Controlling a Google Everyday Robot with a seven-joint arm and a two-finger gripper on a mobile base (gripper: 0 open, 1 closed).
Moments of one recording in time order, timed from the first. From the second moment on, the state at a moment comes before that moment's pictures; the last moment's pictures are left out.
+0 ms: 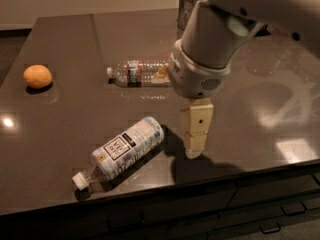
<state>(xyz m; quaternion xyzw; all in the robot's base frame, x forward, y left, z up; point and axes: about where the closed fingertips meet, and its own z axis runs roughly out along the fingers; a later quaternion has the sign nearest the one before) 0.436 -0.031 0.914 -0.81 0.57 0.06 0.14</state>
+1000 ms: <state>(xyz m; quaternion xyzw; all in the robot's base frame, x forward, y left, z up) 0.423 0.022 0.864 -0.86 0.50 0.07 0.10</state>
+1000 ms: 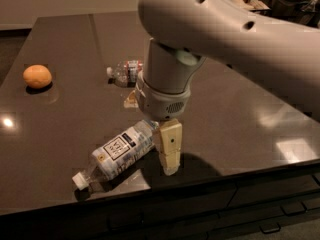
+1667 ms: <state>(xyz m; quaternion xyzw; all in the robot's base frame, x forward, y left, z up) 0.430 0.025 0.846 -0.86 0.50 0.07 0.08</state>
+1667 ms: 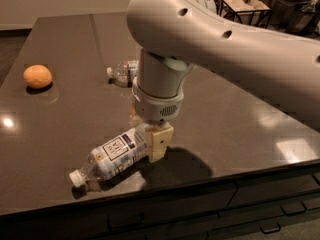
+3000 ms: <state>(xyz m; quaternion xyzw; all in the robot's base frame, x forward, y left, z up) 0.526 -0.021 0.882 -0.75 0.65 0.06 0.12</state>
